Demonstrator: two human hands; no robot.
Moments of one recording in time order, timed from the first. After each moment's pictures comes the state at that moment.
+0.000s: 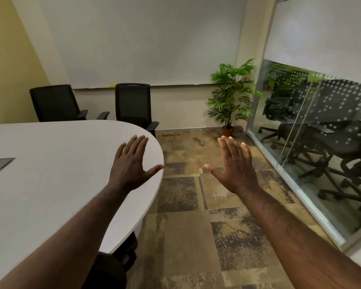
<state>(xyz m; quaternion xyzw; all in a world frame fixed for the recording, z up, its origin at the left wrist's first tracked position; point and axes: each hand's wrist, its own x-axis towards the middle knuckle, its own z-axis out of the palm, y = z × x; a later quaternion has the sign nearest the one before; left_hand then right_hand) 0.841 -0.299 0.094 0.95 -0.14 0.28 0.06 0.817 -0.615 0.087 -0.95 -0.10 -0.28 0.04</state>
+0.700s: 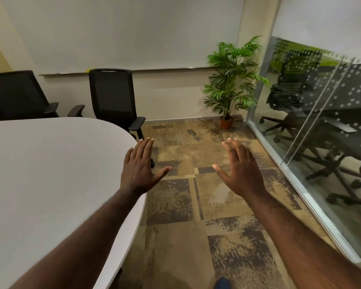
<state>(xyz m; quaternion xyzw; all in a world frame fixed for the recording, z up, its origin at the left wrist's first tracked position) 1.126 -0.383 0.025 0.96 -0.13 0.23 0.12 1.088 -0.689 0.038 -0.95 -0.11 -0.29 0.10</state>
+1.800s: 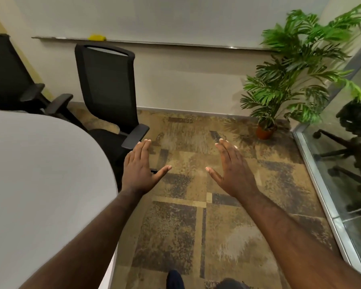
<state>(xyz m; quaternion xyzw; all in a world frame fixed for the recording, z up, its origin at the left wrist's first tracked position) 1.657 -0.414 -0.052 0.97 0.02 0.17 0.16 1.695 -0.704 -0.037 -0.96 -0.22 -0.13 0.13</state>
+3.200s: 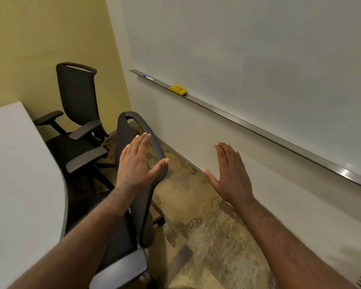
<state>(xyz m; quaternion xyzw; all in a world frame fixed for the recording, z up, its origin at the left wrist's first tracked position) 2.274 -0.176 0.024 0.90 0.32 0.28 0.08 2.458 -0.380 0.017 -0.83 -0.49 -0.14 0.21</state>
